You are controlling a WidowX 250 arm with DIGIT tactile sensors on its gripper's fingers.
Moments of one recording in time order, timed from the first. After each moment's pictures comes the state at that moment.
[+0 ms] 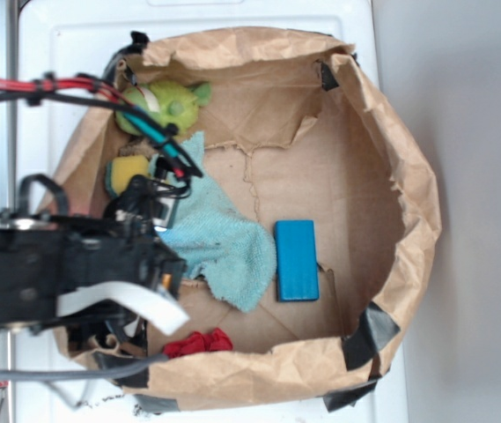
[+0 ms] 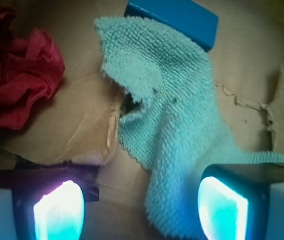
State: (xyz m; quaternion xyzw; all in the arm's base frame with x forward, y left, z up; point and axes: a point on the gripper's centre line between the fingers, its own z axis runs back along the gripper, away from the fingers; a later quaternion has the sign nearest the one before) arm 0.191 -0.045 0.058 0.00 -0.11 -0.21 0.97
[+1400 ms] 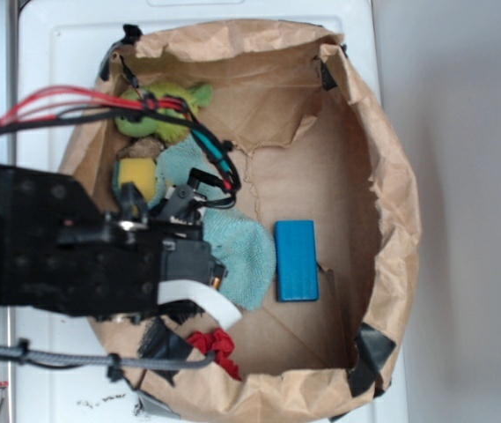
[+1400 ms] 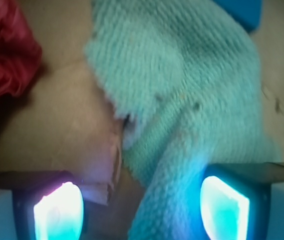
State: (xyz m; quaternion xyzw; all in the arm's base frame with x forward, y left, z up) arm 0.243 -0.020 0.032 0.02 -0.10 -0.21 0.97
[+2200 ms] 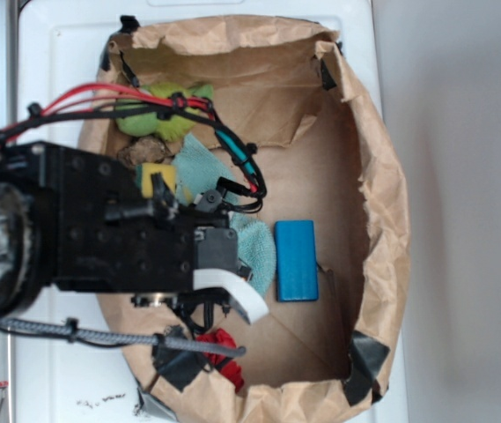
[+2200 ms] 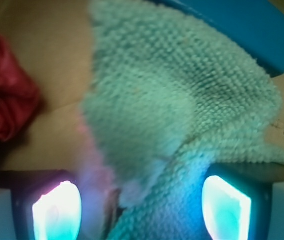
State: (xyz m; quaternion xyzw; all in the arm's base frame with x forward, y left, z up) arm 0.262 -0.011 0.030 0.03 -0.12 -0.21 0.97
